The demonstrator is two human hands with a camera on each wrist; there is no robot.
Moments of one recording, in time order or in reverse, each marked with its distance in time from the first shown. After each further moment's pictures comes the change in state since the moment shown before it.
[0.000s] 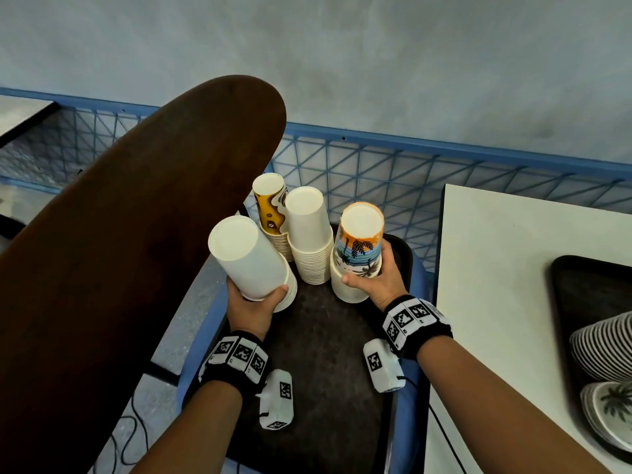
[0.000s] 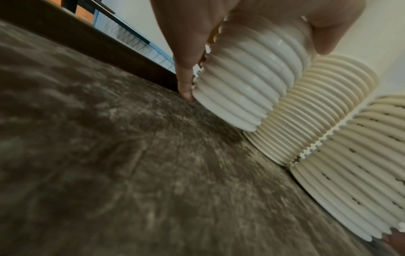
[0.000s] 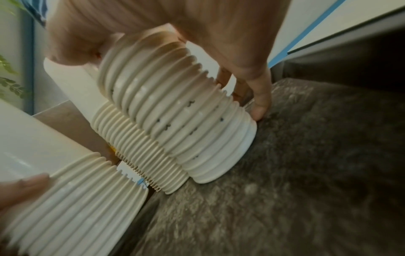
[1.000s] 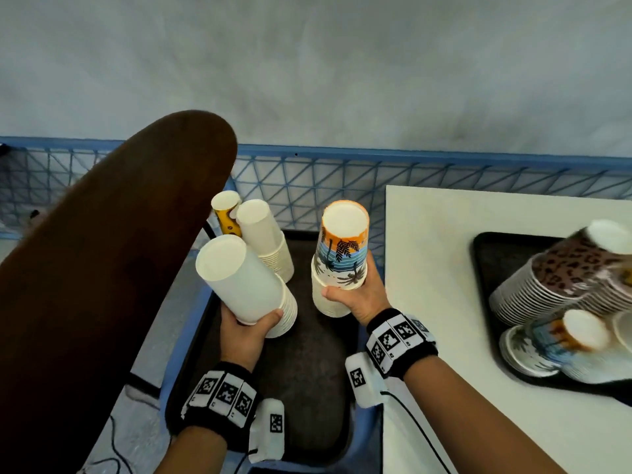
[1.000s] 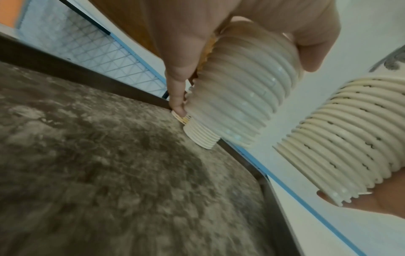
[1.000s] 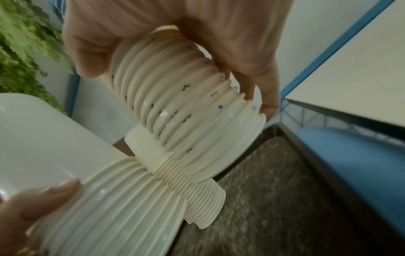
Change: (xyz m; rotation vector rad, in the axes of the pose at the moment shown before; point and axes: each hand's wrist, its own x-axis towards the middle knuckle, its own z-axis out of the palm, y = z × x) left_hand -0.074 0.019 -0.002 -0.068 -0.204 0.019; right_hand -0.087 -0.051 -0.031 0.073 0.053 -0.113
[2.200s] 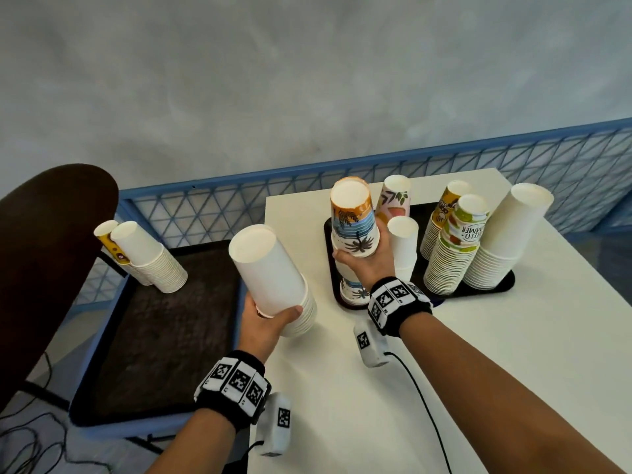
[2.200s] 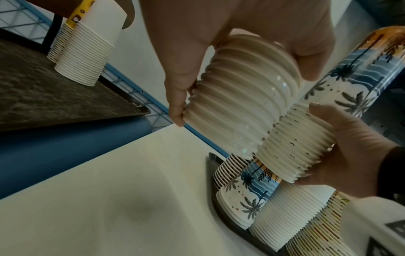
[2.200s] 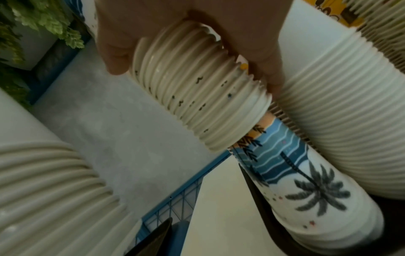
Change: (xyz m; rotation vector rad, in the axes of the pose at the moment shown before) left_hand -0.235 0.040 0.156 -0.020 -0.441 0.141; right_hand -0.148 -0.069 -0.245 -0.113 0.520 -0.156
